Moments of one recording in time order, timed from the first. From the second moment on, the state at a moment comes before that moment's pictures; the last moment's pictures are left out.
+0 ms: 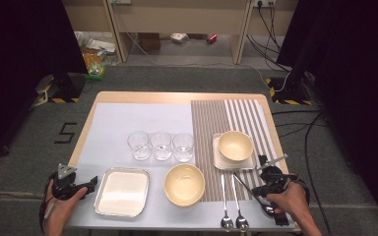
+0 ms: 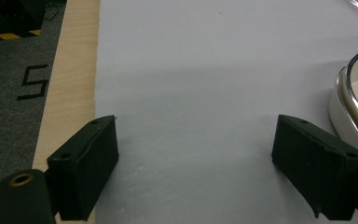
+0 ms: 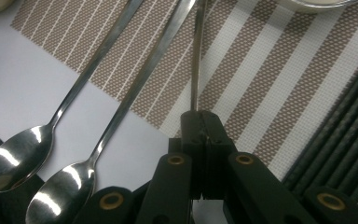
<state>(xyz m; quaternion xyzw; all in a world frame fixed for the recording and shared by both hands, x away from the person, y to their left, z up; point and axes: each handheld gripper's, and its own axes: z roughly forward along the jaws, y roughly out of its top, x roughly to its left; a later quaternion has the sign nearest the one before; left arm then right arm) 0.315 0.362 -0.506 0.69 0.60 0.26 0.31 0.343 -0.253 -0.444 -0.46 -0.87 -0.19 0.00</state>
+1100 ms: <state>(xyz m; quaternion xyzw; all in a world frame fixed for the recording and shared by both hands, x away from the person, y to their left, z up) 0.315 0.362 -0.506 0.69 0.60 0.26 0.31 0.336 -0.263 -0.456 -0.48 -0.85 -0.23 0.03</state>
